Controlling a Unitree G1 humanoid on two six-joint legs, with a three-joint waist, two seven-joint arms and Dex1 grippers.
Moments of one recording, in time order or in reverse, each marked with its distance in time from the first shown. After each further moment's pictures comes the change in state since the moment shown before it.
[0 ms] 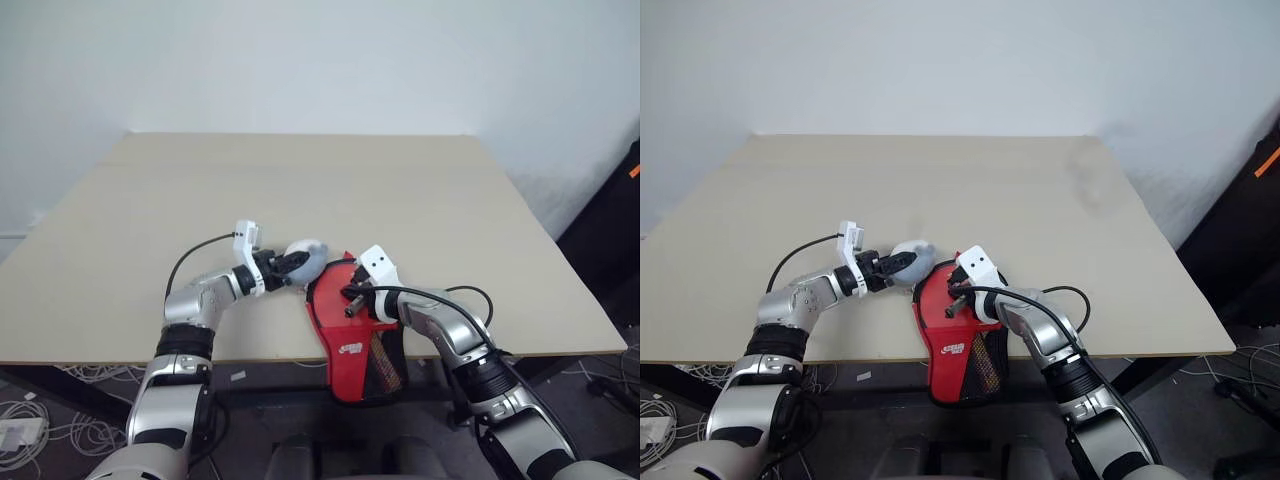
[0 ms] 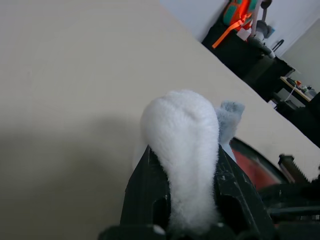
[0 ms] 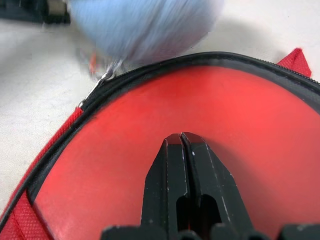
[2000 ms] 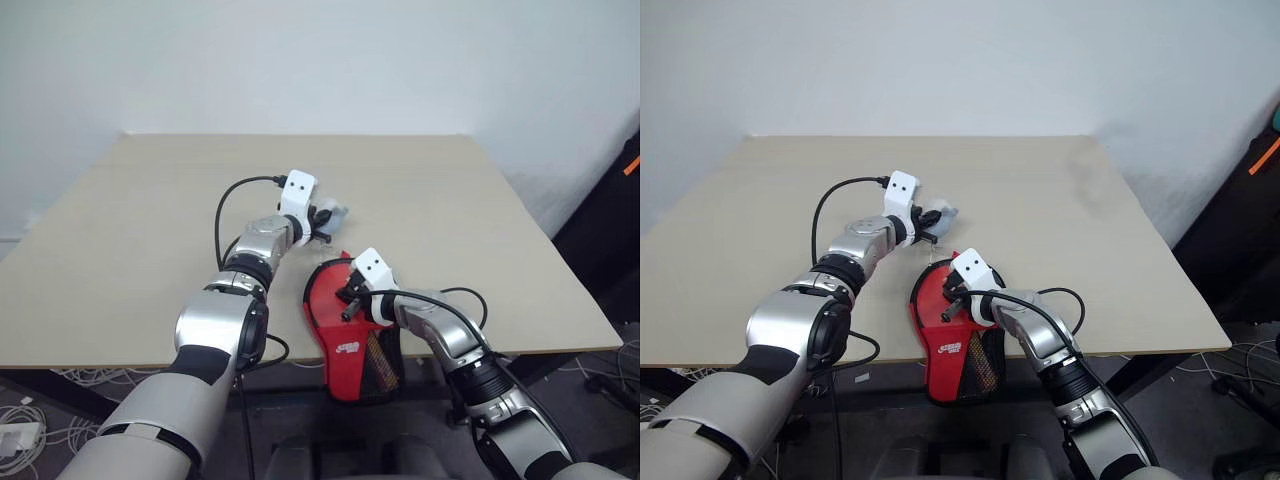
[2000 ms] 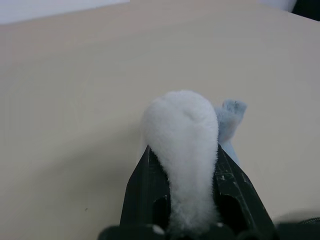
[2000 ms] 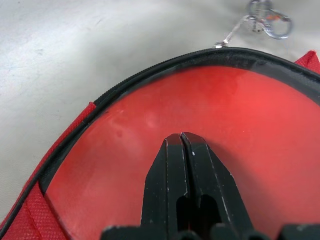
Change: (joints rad) left arm -0.514 -0.209 -0.061 0.724 0.423 -0.504 0.437; right arm 0.007 0.015 0.010 0.007 -0.040 -0.031 0.035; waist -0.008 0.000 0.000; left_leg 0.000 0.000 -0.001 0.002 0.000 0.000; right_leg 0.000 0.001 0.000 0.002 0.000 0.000
